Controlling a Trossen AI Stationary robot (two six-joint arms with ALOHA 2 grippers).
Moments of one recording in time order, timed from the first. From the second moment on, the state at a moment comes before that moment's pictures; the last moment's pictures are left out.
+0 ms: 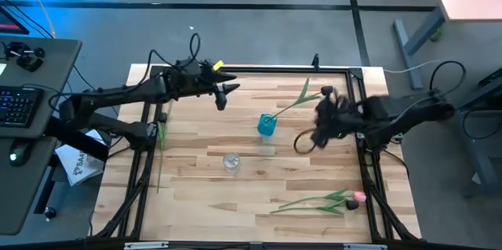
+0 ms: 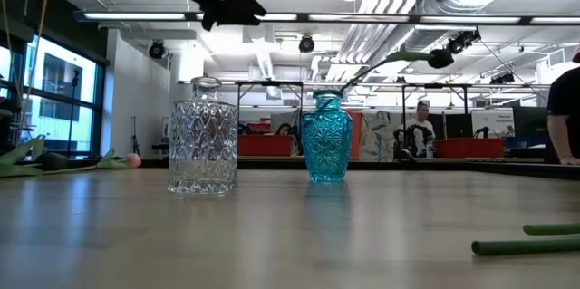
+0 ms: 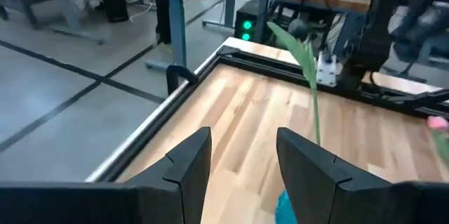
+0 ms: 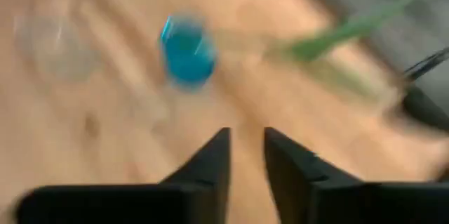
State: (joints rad) left arm 0.34 1.22 0.94 -0.04 -0.04 -0.06; right arm 0.27 1.21 1.31 -1.26 0.46 0.79
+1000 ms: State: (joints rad) left arm 0.35 1.18 0.83 0.11 -0.04 -0.28; right arm 0.10 0.74 0.44 -0.78 1.02 1.93
